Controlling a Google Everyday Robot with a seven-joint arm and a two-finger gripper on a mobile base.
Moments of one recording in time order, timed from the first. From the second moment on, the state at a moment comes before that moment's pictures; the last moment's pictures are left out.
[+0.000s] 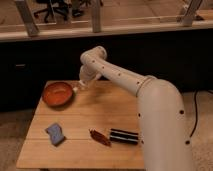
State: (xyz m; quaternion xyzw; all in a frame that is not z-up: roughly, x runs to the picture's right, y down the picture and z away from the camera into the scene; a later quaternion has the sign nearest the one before) arm -0.122 -0.043 0.894 -0.14 -0.22 -0.30 0.92
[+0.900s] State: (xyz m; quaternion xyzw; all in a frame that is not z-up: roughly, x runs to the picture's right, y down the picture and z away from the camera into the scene) arm -0.159 -0.060 0.875 -0.11 -0.23 -0.32 0.91
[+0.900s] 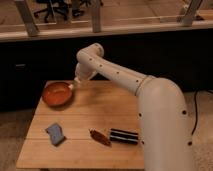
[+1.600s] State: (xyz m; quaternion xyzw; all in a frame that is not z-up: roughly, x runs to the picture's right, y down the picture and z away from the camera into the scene) arm -0.215 -0.077 0.867 -0.10 -0.24 -0.36 0.89
